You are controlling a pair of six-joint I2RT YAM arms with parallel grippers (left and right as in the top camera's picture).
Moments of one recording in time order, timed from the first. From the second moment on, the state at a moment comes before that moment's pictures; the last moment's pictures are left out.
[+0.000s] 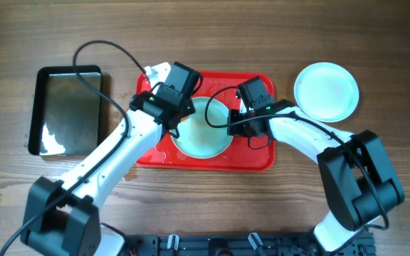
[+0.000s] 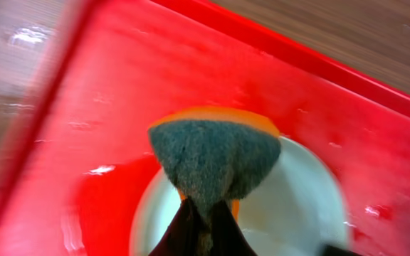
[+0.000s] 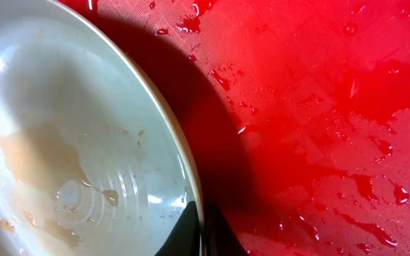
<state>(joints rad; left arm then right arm) -0.52 1.61 1.16 -0.63 -0.23 -0.79 0.45 1.82 0.98 -0.38 -0.22 0.53</state>
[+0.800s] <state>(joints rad) -0.37 1.71 1.17 -0.77 -0.26 -0.74 0.46 1.82 0.98 -0.39 -0.20 0.53</state>
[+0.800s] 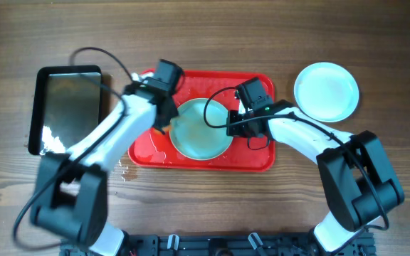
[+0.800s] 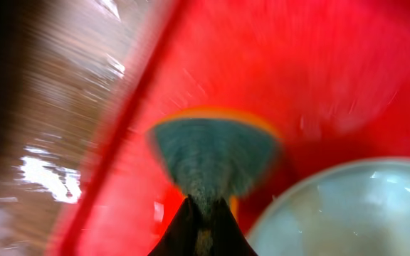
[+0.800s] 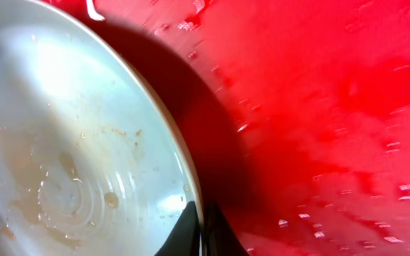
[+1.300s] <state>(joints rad) -0.35 1.48 1.10 -0.84 -0.22 -0.77 0.46 1.62 1.30 -0.73 0.32 0.28</state>
